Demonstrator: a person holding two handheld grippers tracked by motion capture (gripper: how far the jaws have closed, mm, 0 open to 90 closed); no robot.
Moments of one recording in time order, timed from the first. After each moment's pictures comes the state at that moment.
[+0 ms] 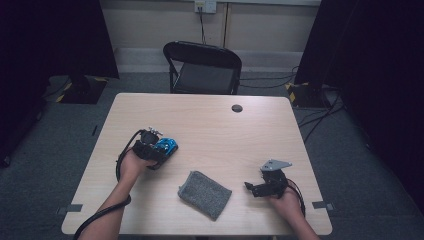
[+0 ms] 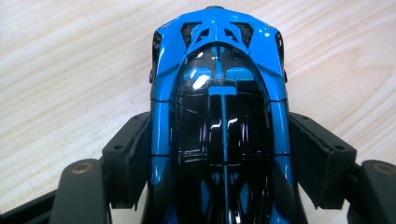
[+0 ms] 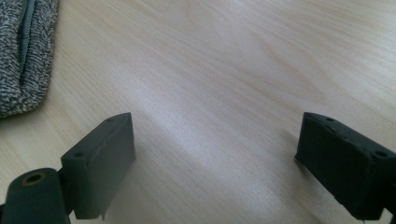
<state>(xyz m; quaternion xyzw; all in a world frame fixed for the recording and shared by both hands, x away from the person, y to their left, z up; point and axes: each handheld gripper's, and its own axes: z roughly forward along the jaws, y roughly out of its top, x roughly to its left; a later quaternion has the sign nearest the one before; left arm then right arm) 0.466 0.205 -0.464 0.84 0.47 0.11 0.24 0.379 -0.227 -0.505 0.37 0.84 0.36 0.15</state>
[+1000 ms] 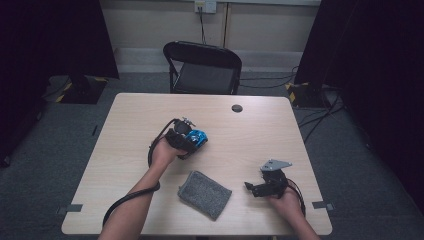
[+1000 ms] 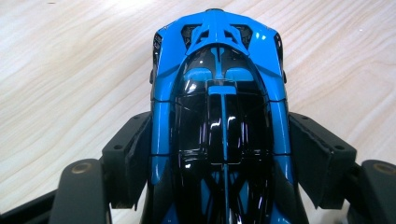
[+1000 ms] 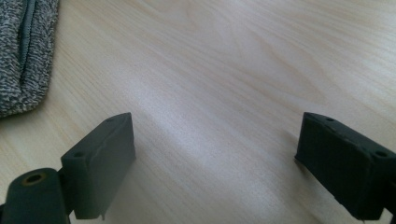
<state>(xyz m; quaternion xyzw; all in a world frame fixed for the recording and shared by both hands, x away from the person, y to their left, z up) 0.500 0.107 -0.450 0.87 0.41 0.11 0.25 0.379 -0.227 -0.505 0.37 0.84 0.36 0.15</state>
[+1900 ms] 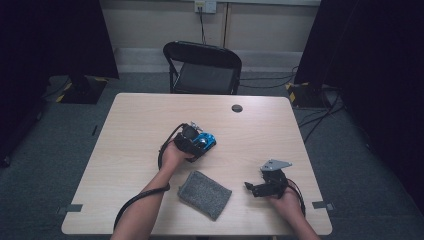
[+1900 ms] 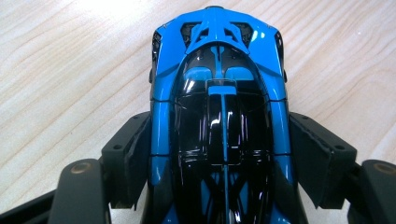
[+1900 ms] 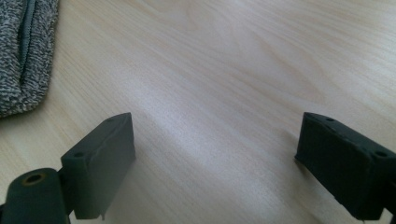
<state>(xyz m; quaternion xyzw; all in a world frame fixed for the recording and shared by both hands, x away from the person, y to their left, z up) 0.508 0.090 -0.482 0.88 0.37 0.10 0.29 0.379 -0.227 -0.505 0.37 0.84 0.36 0.15</state>
